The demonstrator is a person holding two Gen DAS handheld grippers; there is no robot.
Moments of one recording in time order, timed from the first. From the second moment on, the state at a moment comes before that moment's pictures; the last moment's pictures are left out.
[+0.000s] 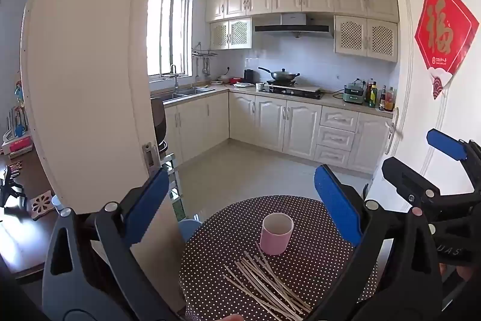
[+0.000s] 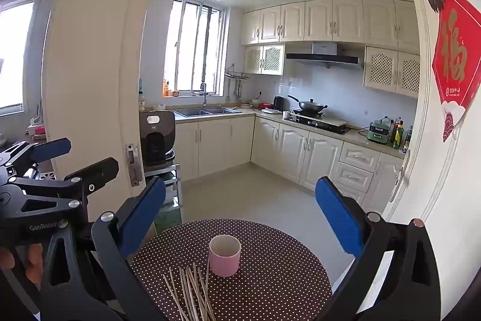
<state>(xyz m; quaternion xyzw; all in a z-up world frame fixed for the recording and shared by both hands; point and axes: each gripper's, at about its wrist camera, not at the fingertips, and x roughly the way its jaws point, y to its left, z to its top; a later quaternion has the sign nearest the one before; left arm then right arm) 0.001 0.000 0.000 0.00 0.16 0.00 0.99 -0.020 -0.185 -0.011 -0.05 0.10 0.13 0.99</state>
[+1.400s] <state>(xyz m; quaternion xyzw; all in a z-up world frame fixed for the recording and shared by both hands) 0.003 0.001 0.000 0.00 0.15 0.00 0.99 -0.022 -0.183 -0.009 -0.05 0.11 0.12 0.99</state>
